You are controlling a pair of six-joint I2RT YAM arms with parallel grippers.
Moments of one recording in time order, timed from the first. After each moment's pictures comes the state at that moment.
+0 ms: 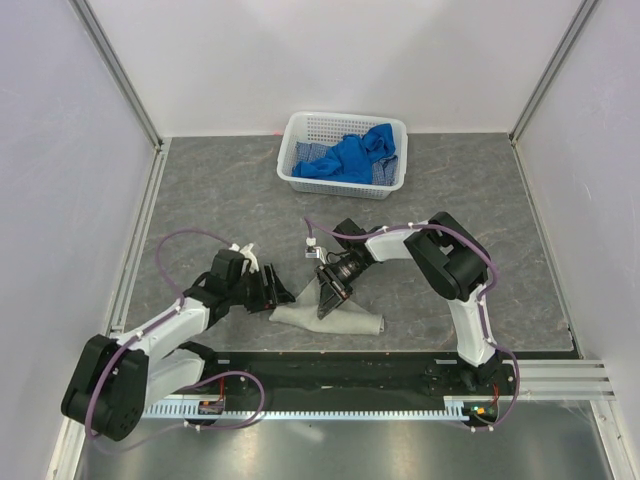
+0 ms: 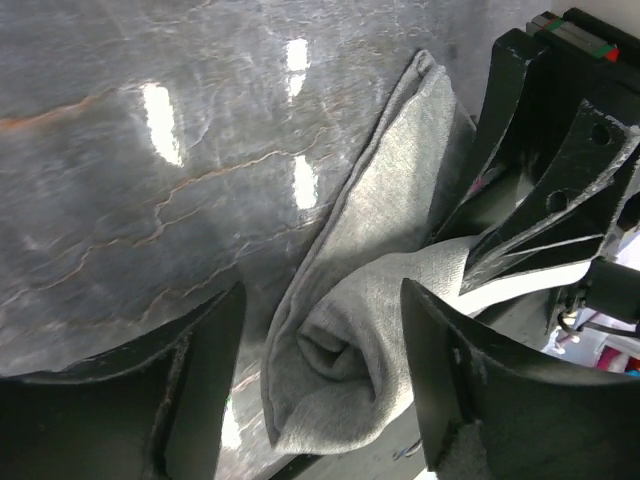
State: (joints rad) left arm -0.37 1.06 0.32 -0.11 0.40 -0.65; right arm 0.70 2.11 1.16 -0.38 -1.09 0.04
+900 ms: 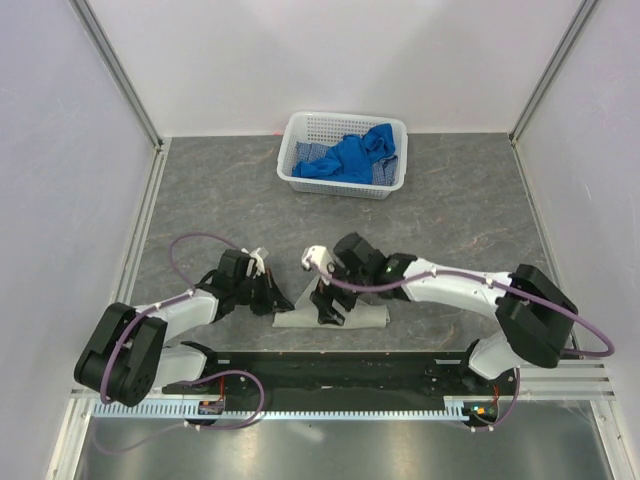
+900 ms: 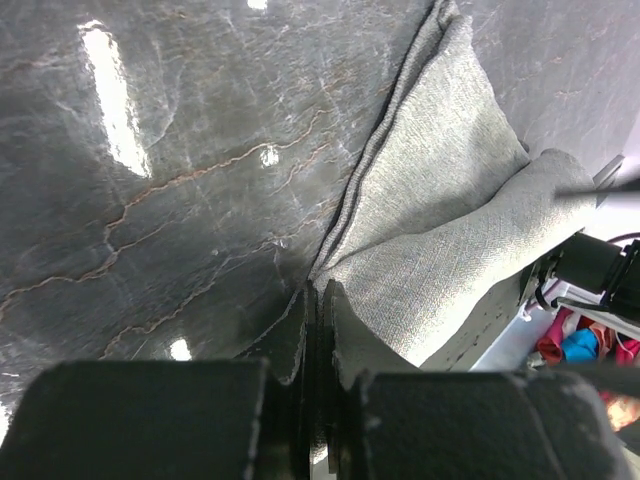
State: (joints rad) left arm -0.37 1.24 0.30 0.04 0.52 -0.69; right arm 0.88 1.55 0.93 -0.25 -0.48 -0.05
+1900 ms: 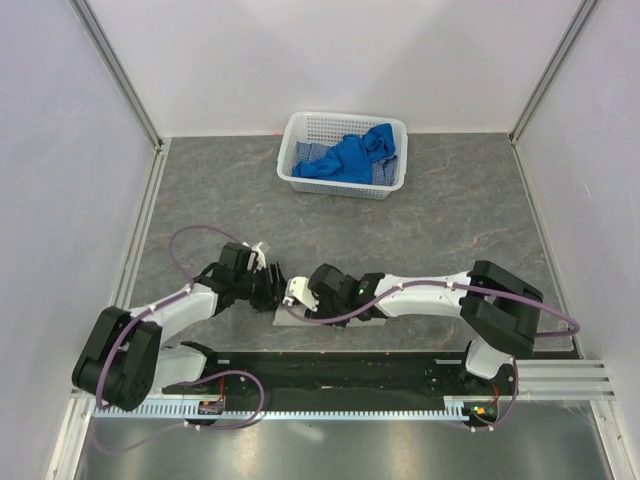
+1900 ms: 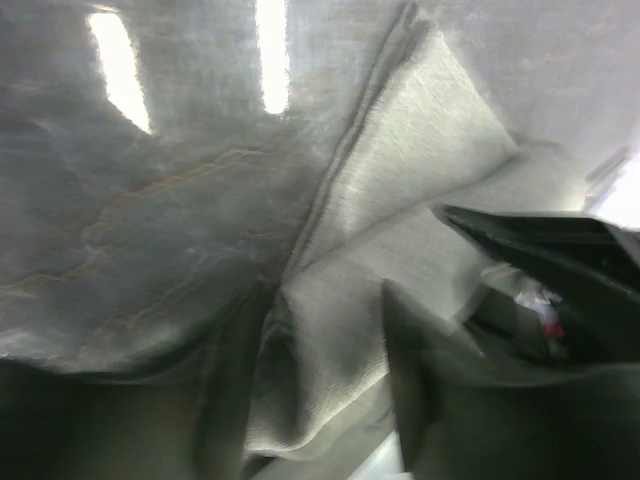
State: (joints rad) left arm -0.37 1.25 0.38 -0.08 0.51 -0.66; right arm 1.15 1.66 0.92 -0.26 0.02 -0.22
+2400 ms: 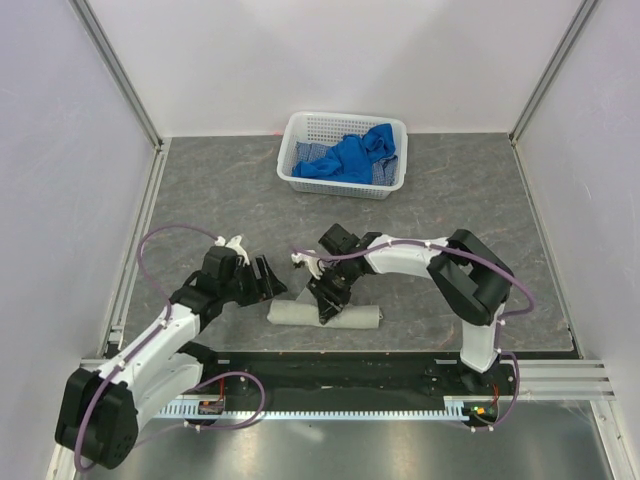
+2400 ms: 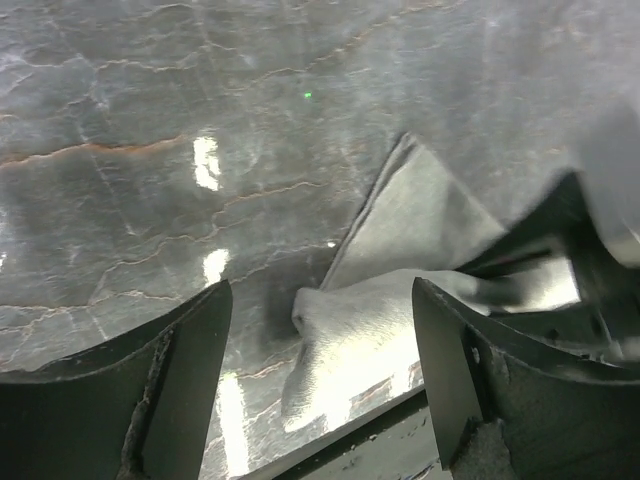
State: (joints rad) left arm -0.36 0.91 0.39 -0.28 0.24 -0.64; right arm 0.86 1.88 1.13 -0.46 -0.67 -0.14
